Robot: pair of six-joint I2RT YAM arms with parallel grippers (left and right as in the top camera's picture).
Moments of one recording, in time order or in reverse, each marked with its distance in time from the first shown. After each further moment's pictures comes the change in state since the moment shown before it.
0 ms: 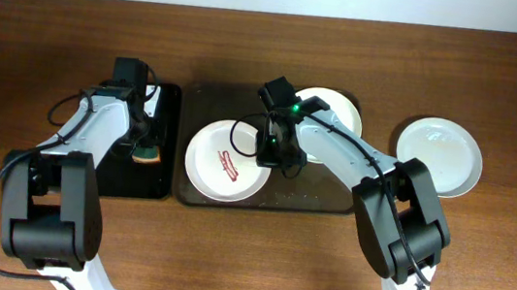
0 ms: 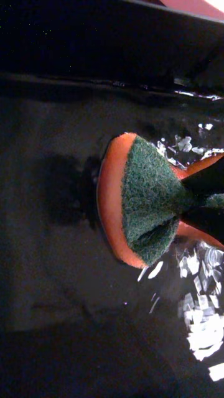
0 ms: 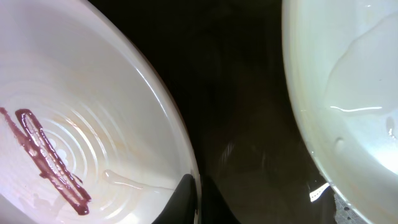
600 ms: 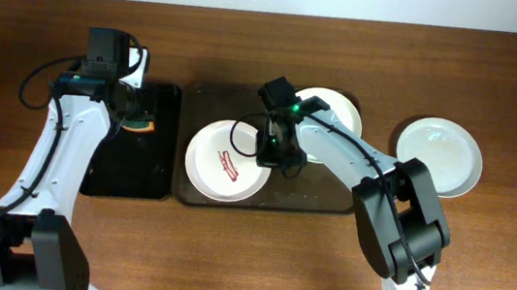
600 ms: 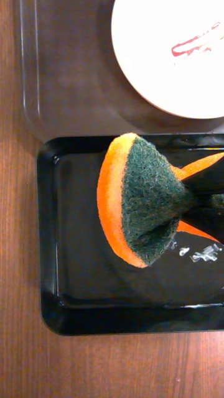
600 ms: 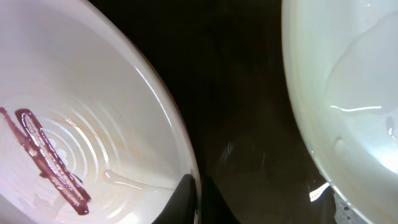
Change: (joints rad) left arm 0.000 -0.233 0.111 -0.095 0.000 0.000; right arm 0.000 0.000 0.000 -0.003 0.000 0.000
